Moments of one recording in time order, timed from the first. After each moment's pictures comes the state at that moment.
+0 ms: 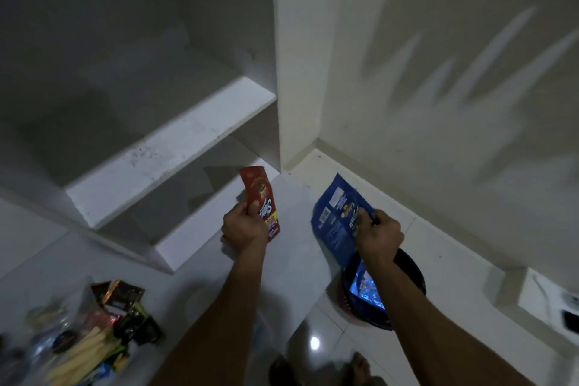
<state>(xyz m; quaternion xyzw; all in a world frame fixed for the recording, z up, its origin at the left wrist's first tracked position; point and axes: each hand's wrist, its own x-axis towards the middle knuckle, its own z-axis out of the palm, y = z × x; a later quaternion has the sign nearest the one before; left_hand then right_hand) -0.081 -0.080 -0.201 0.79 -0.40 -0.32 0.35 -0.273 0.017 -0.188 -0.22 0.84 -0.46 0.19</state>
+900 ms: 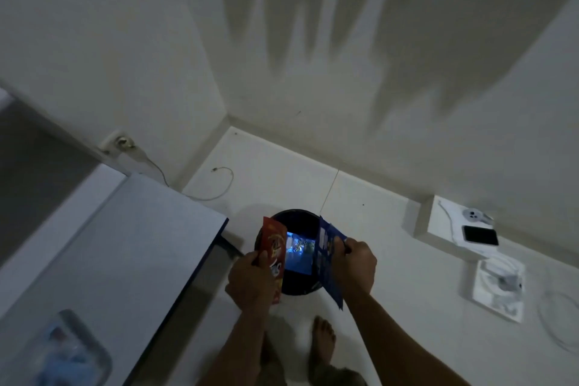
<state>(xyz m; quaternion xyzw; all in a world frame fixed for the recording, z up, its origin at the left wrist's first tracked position) -0.340 0.122 -0.309 0.71 -0.62 -0.32 0.11 -0.498 0.204 -0.288 -0.10 0.91 -0.34 0.23</state>
